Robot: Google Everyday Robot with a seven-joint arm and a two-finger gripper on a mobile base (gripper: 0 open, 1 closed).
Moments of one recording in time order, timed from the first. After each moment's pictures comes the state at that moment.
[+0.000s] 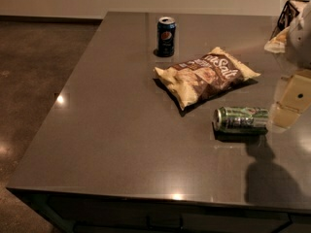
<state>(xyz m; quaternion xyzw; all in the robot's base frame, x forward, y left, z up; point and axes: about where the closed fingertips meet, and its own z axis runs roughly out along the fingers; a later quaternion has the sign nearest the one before) 0.438 -0.217 0.976 -0.60 0.78 -0.03 0.16</state>
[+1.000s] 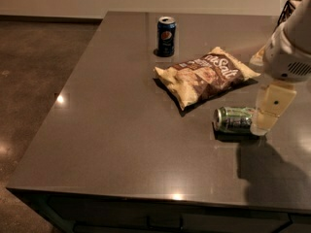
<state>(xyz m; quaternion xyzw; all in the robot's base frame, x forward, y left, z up) 0.468 -0.214 0.930 -0.61 0.78 -0.02 0.13</state>
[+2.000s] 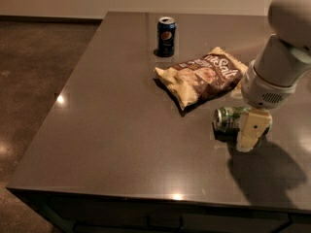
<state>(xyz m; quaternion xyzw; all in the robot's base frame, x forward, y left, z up) 0.467 -0.207 0.852 -0.64 0.76 0.01 0.08</state>
